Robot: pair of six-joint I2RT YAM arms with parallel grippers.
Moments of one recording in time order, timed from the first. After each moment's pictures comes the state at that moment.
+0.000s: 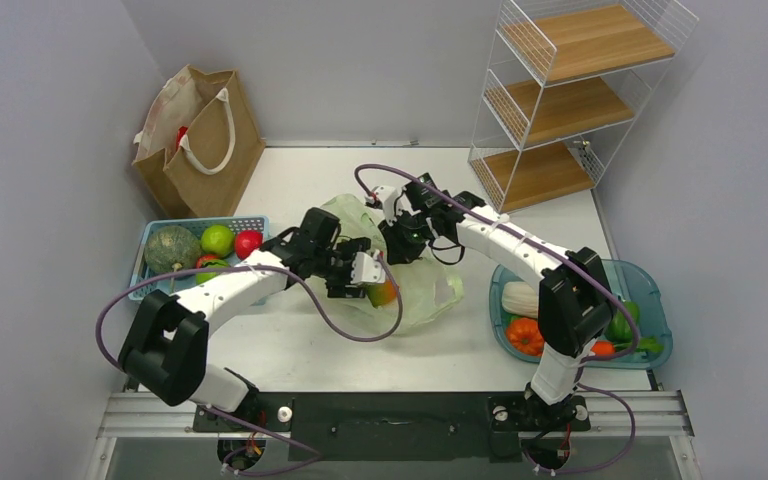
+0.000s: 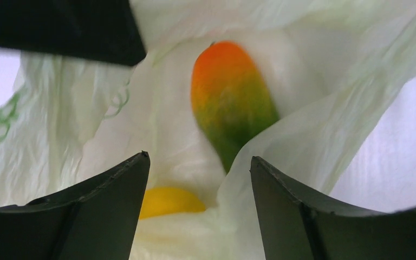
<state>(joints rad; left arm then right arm) -0.55 1.45 0.93 -0.41 0.50 1.05 0.64 1.77 1.43 -0.65 -0.43 -0.20</state>
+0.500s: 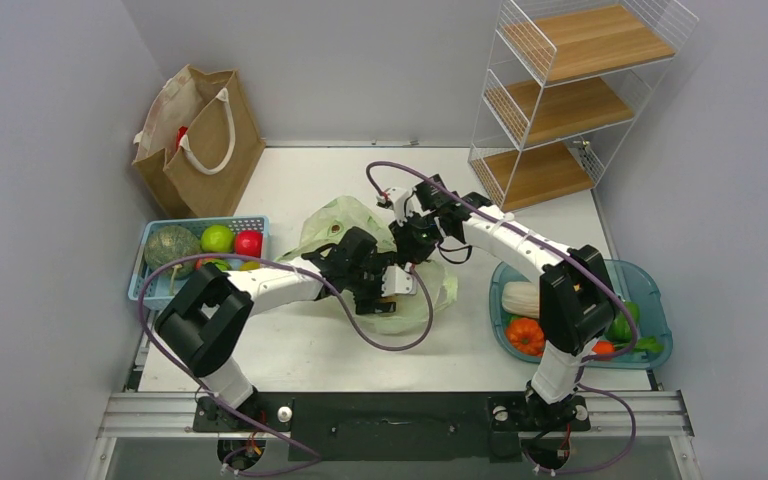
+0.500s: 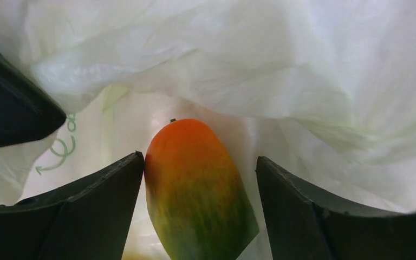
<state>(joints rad) -0.75 1.64 0.92 -0.19 0.40 0.82 0.59 1.77 1.38 -0.64 -0.44 -0.19</state>
